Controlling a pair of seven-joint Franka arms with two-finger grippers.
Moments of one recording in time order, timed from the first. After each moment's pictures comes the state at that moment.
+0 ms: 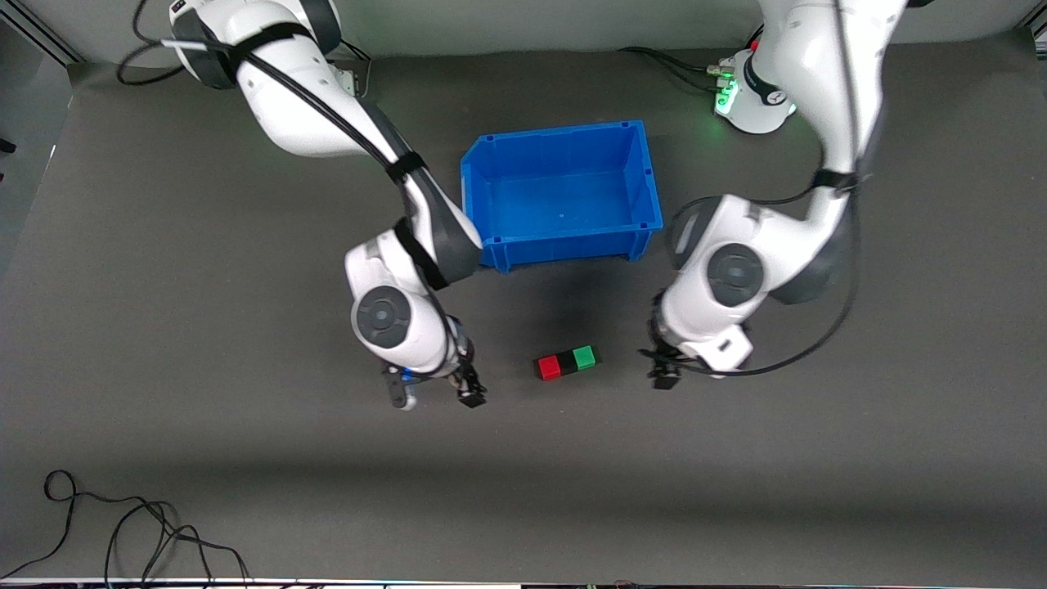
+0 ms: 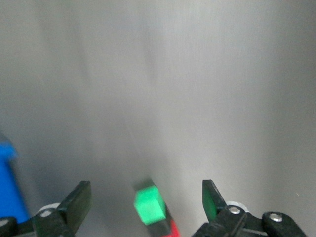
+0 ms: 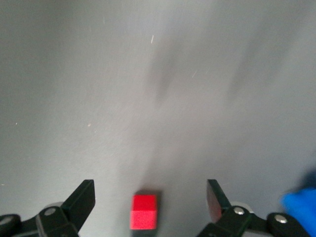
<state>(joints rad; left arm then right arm) -0.35 0.49 -0.07 -1.62 -0.05 2.11 -1.81 0.62 0.79 -0.19 -1.18 0.29 1.95 1.57</state>
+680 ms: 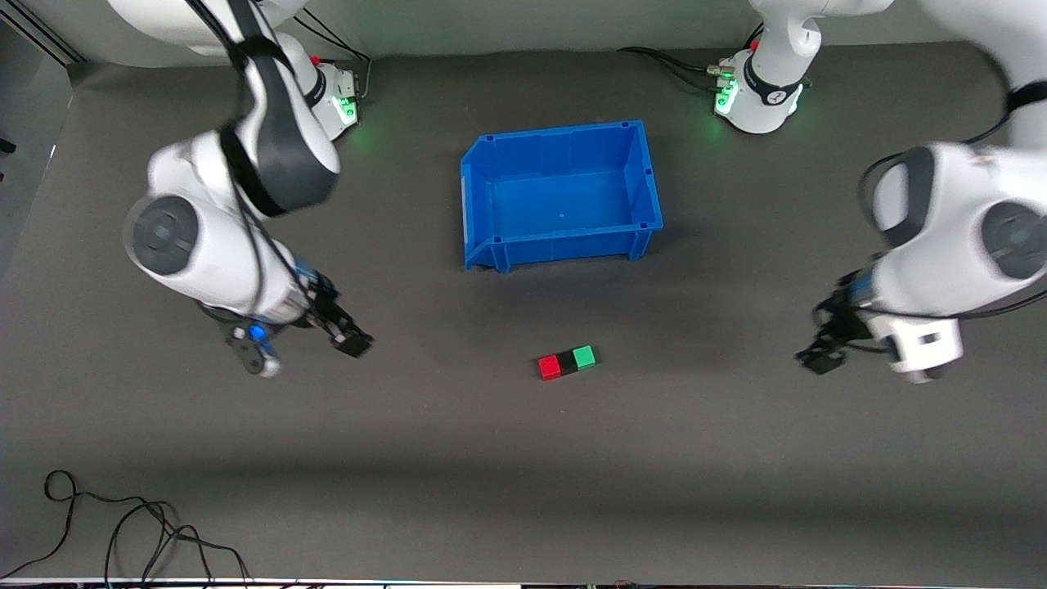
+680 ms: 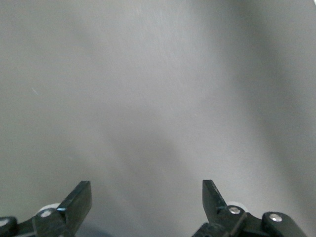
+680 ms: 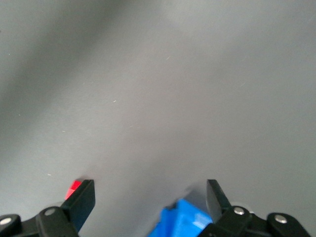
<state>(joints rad) -0.04 0.21 -0.06 -1.72 -0.03 1.92 -1.05 0.62 0.33 -0.35 -1.50 0.20 1.75 1.08</state>
